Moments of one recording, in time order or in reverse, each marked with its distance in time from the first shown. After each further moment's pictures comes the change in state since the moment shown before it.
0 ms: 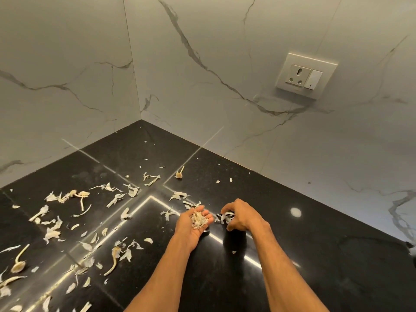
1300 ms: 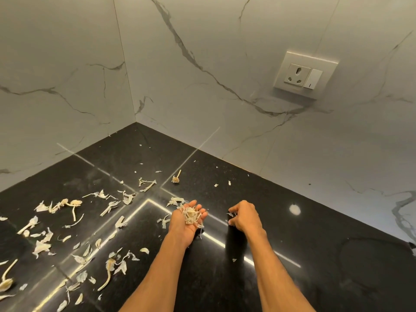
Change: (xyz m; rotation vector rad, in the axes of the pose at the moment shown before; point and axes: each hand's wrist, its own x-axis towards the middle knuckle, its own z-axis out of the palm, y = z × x) left_hand 0.029 0.024 0.001 -0.032 0.009 0.054; right_hand 0.018 0.003 0.011 0.255 0.238 0.213
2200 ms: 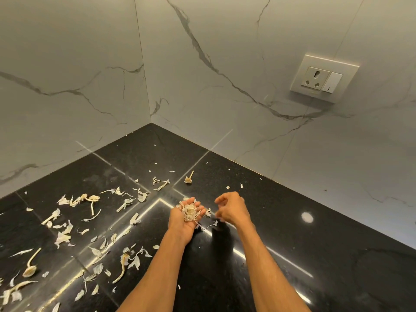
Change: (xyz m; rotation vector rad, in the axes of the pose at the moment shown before) left_hand -0.008 0.027 -0.015 -0.008 0.060 0.091; right_hand -0.011 -0.073 0.011 0.315 -0.096 -0.034
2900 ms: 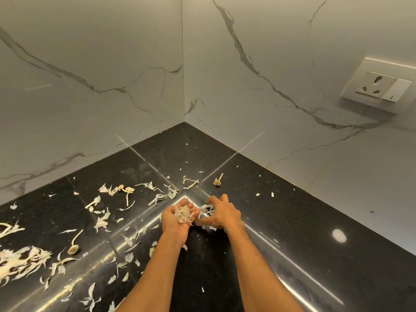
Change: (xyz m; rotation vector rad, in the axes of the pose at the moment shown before) left_hand 0.003 0.052 -0.060 -0.199 0.111 0.175; right_hand 0.012 -0.047 0.078 -0.533 -0.217 -0.220
